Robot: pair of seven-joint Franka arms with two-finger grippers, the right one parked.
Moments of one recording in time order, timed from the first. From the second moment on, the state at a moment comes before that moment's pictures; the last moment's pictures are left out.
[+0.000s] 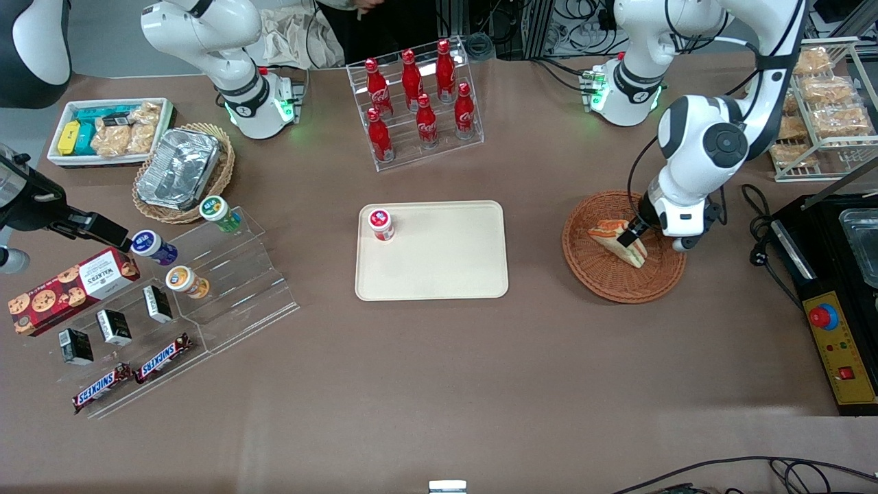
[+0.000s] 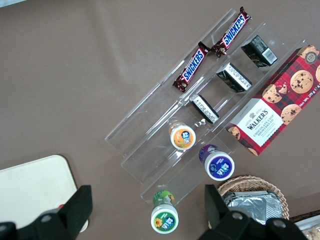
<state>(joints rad) -0.13 -0.02 -0.07 -2.51 -0.07 2.46 -0.97</state>
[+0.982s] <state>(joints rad) -0.15 0.07 -0.07 -2.53 -0.07 2.57 -1.07</state>
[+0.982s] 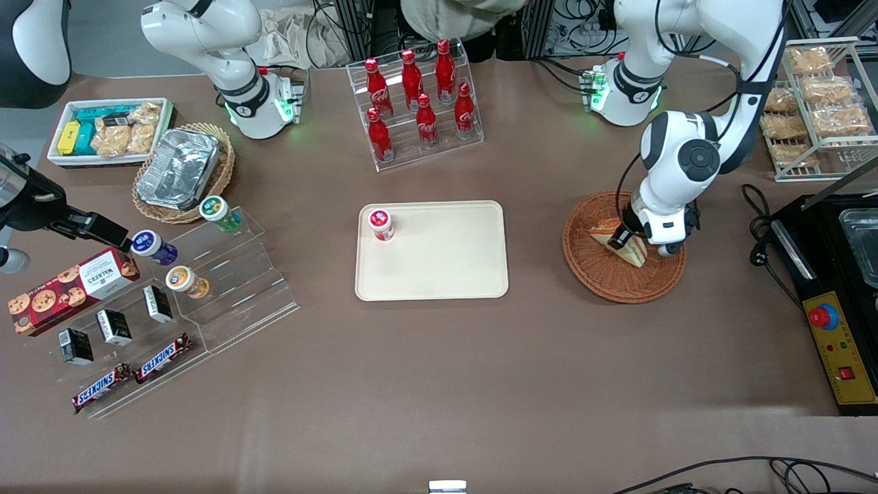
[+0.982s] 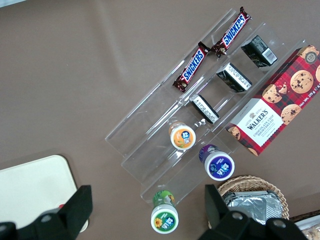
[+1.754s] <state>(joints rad) -0.15 0.00 -0.06 -2.06 0.02 1.83 -1.03</state>
